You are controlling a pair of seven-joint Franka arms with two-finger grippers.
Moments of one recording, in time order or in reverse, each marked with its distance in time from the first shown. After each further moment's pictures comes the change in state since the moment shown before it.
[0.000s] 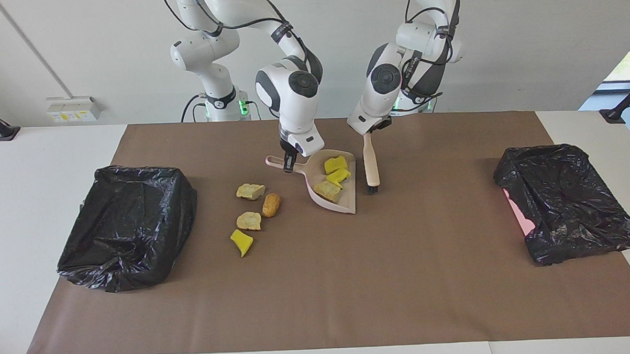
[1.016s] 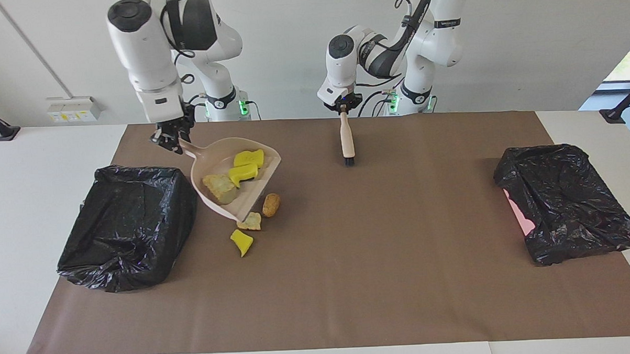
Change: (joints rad) left arm -0.373 -0.118 -0.027 -0.226 -0.032 0.226 -0.364; right arm -0.703 -0.166 -0.023 0.216 0.016 -0.243 -0.359
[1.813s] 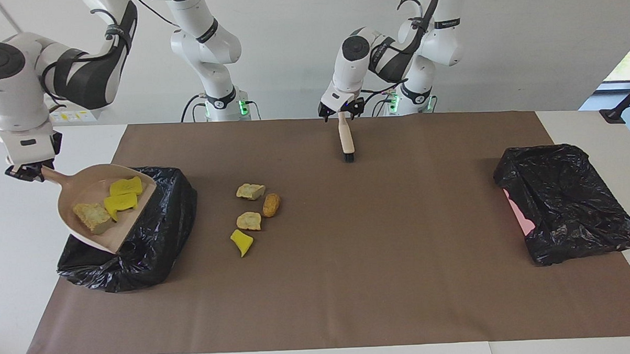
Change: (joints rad) left arm 0.169 0.081 0.035 0.203 -0.009 0.026 0.148; right arm -0.114 0.242 0.027 0.221 -0.430 0.136 -0.401
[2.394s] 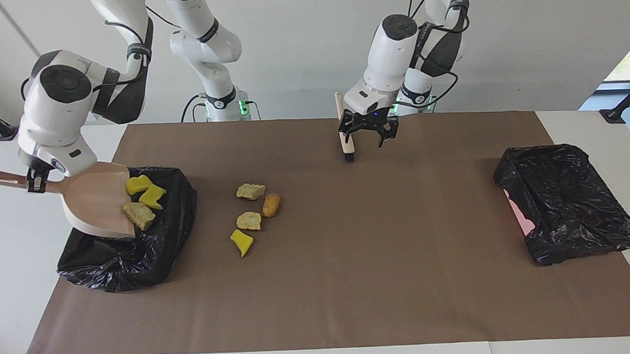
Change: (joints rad) left arm 0.305 0.100 0.009 0.443 0.199 -0.185 0.452; right arm 0.074 -0.008 0.002 -0.074 -0.295 0.119 -0.239
